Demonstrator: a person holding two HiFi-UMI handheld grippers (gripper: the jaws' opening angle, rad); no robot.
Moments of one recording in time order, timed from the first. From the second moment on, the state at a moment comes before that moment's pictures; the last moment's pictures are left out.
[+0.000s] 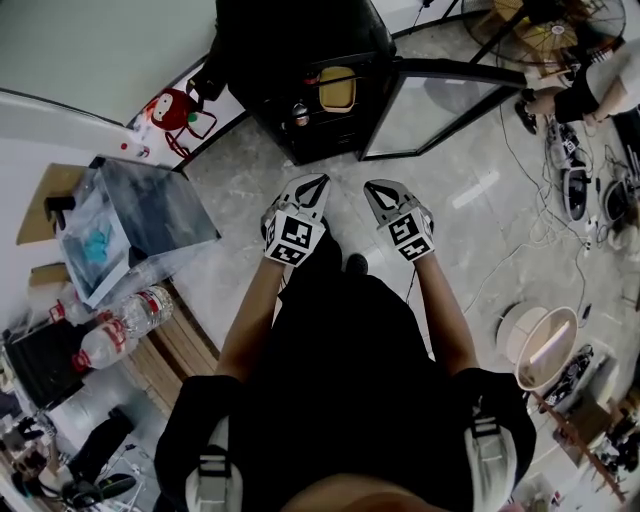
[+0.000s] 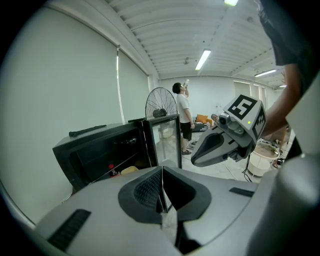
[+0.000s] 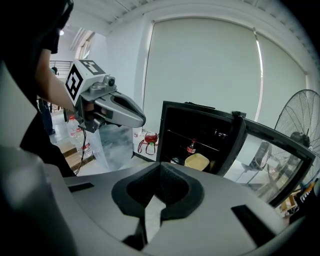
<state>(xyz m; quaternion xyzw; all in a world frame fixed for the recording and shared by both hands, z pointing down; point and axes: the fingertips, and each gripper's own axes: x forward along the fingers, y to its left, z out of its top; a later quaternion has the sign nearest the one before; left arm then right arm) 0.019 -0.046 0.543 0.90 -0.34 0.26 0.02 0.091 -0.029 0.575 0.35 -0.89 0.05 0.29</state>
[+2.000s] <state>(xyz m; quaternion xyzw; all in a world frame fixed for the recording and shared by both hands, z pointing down) -0.020 -0.170 0.546 0.89 -0.39 0.25 0.03 0.068 -0.166 0.605 0.32 -0.89 0.05 0.31</state>
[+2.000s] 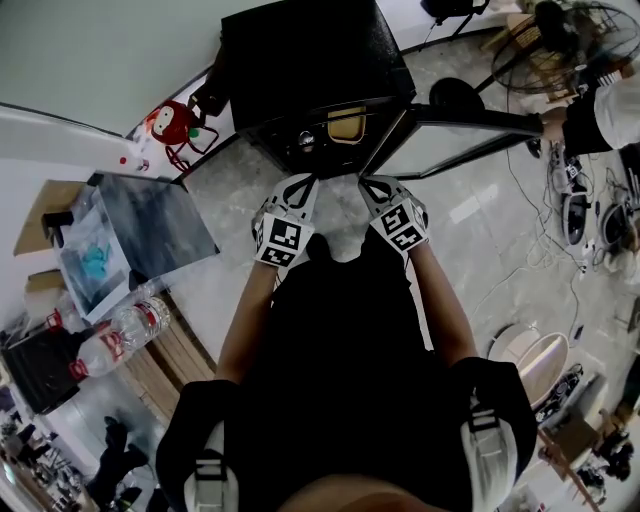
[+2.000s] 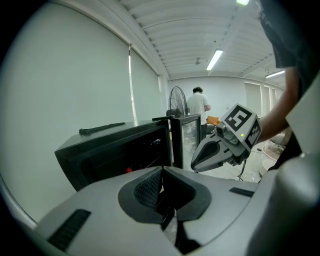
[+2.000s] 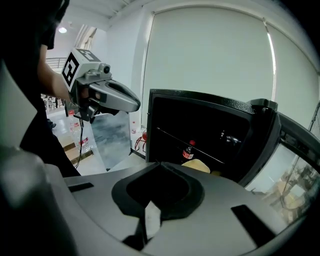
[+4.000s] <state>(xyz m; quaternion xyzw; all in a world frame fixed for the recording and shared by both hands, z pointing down) -0.101 -0.133 0.581 0.86 -0.41 0.28 0.07 0.040 -0.281 0.757 0.25 -0.79 -0.11 0.55</state>
